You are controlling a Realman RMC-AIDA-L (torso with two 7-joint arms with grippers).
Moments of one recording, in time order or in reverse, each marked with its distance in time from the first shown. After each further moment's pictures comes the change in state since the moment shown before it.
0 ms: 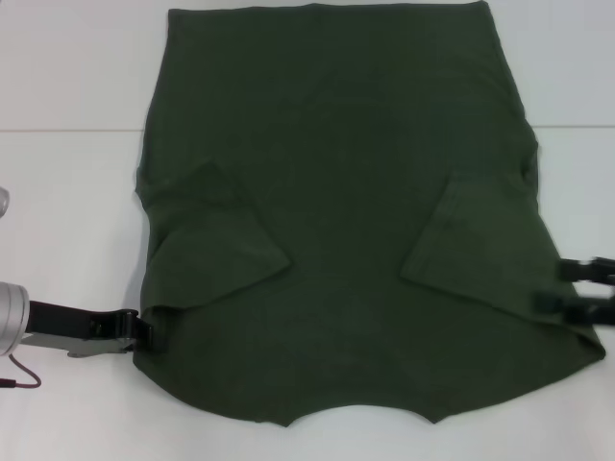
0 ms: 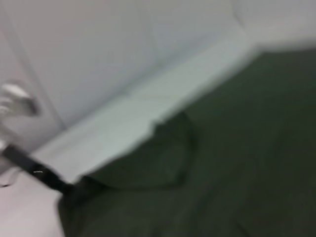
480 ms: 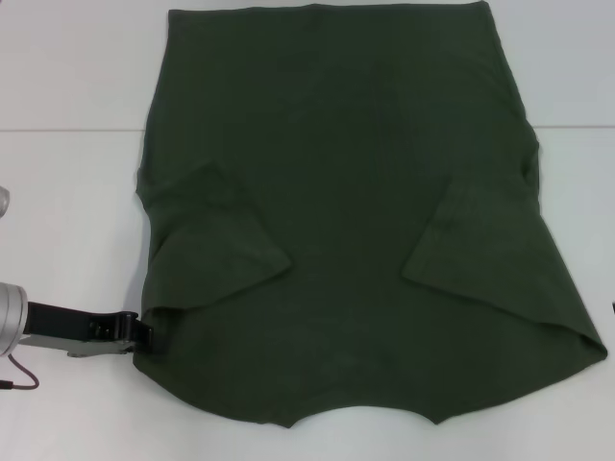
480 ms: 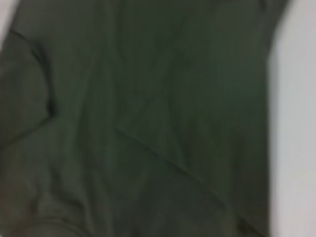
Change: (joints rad) left arm 0.001 0.003 -0.003 0.004 -0.002 0.019 0.032; right arm 0.300 -0.094 0.171 -0.136 -0.724 -0.207 0.795
